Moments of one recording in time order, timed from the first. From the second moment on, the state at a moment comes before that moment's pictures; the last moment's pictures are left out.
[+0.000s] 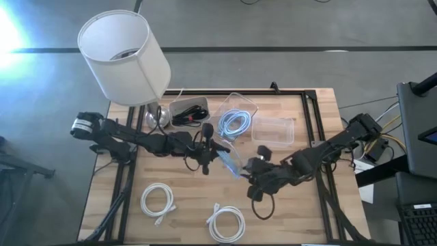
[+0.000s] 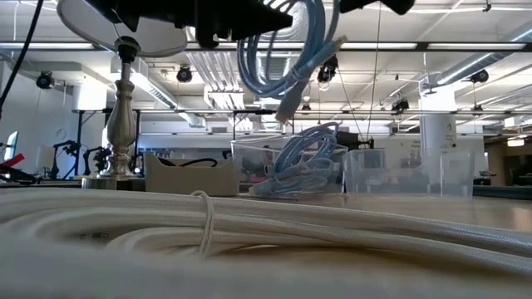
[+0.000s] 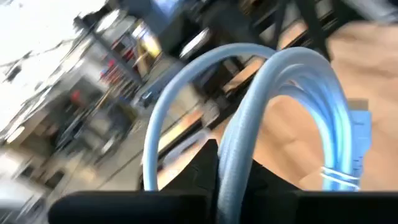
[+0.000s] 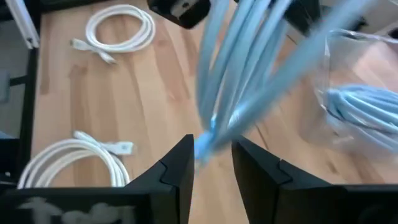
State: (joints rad) left arm -0.12 1.45 0.85 0.51 -0.14 0.70; right arm 0.49 1.53 1.30 -0.65 0.52 0.64
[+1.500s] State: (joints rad) left arm 0.05 1.96 1.19 0.50 -1.10 0.53; right arm 0.50 1.50 1.24 -0.75 0.74 0.62
